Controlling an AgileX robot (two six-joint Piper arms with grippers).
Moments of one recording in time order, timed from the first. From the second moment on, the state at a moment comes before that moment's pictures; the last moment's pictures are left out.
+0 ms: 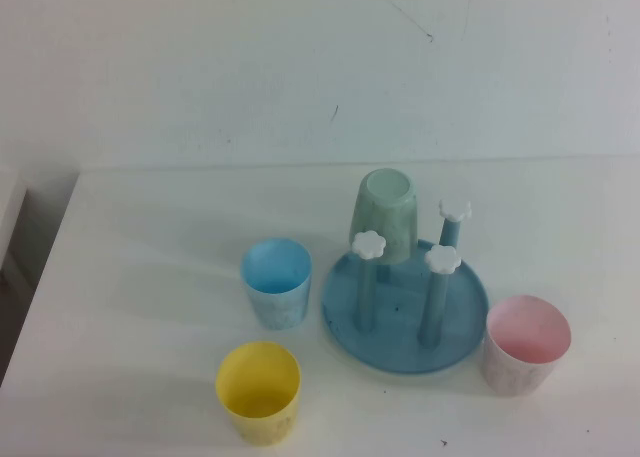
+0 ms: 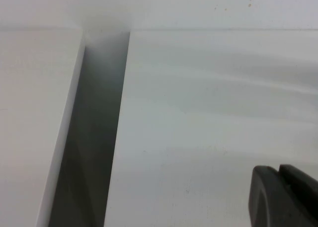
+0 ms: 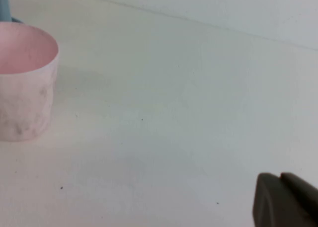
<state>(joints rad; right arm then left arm) -0.03 -0.01 0.03 0.00 0.43 -0.24 -0.01 -0.01 0.02 -0.07 0.37 -0.04</state>
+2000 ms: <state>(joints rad) -0.03 -0.01 0.03 0.00 -0.44 -0.23 -0.01 -0.01 0.03 -0.06 -0.22 -0.04</state>
